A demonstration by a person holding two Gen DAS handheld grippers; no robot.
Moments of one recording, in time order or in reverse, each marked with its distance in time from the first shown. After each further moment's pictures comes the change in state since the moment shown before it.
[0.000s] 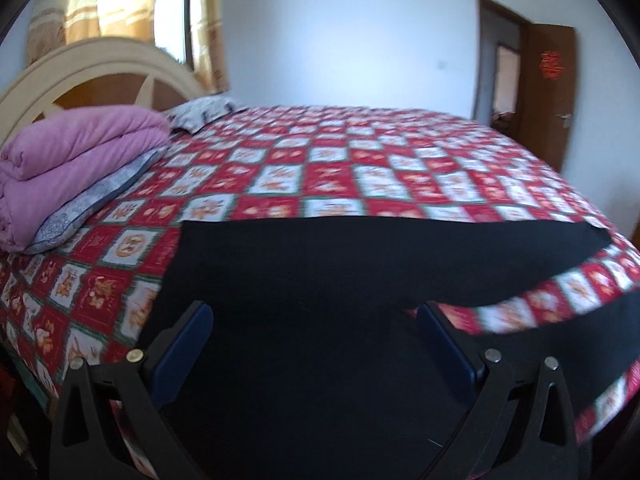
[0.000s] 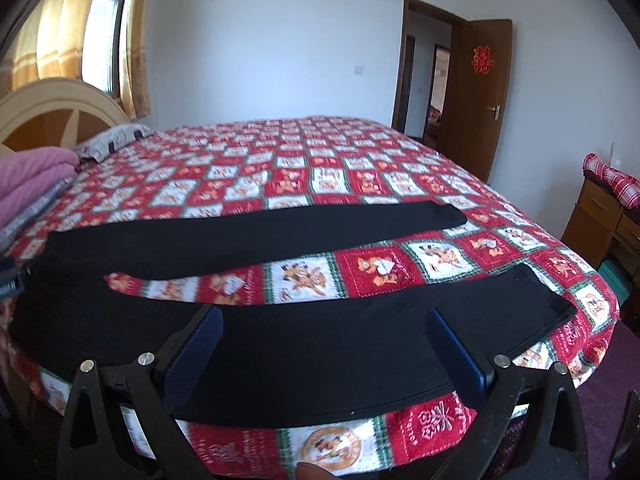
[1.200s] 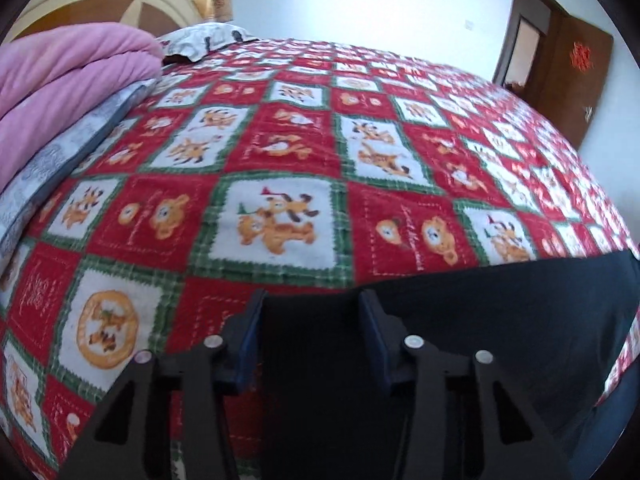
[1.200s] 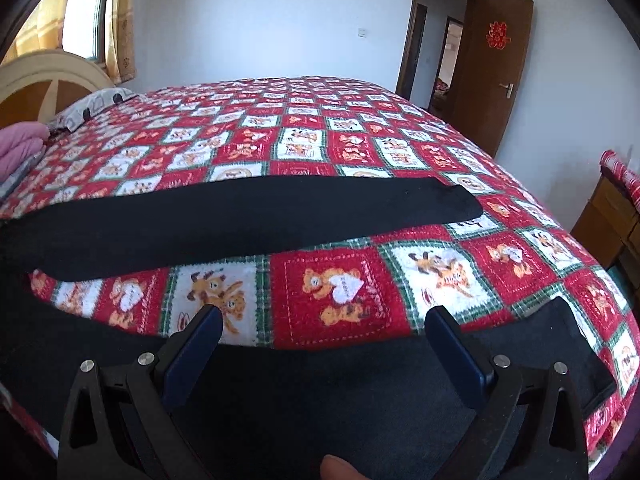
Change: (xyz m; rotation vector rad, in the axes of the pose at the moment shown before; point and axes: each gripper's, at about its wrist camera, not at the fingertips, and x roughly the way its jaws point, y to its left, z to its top) left arm 0.177 0.125 0.062 -0.019 0.239 -0.095; right arm 0.116 -0.059 0.029 -0.030 0.134 0.013
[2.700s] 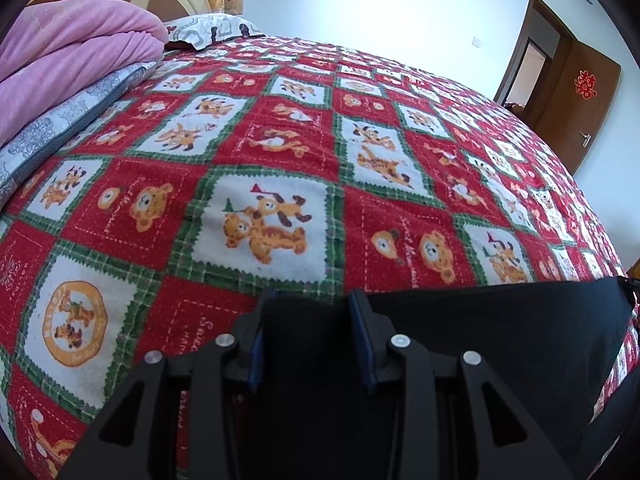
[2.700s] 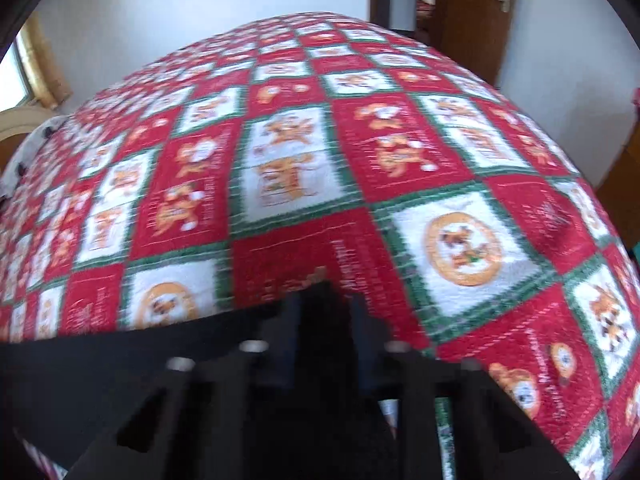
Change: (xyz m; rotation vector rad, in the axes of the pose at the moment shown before) left arm 0.013 0.006 0.000 -0.103 -0.022 -0.069; right arm 0.238 -0.179 0.145 0.145 0.253 0.060
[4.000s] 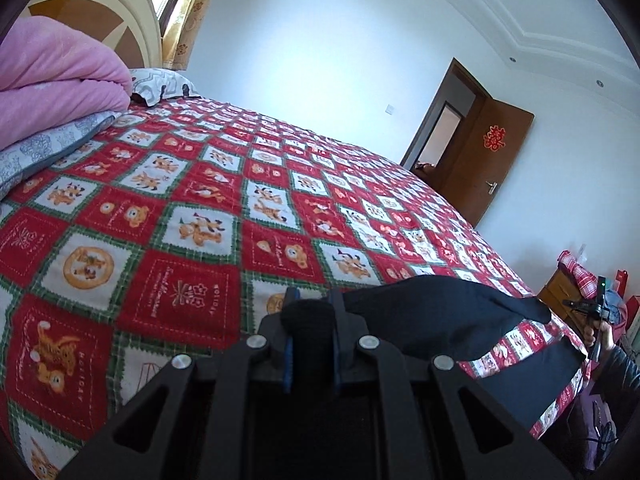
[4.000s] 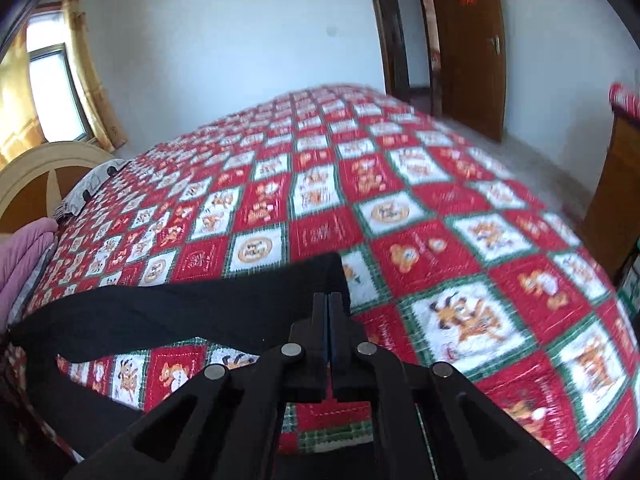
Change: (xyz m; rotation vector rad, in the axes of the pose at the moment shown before) left arm -0.119 -0.002 -0.055 -0.005 -0.254 -0.353; right arm -0.180 -0.041 -0.112 0.039 -0.237 0.143
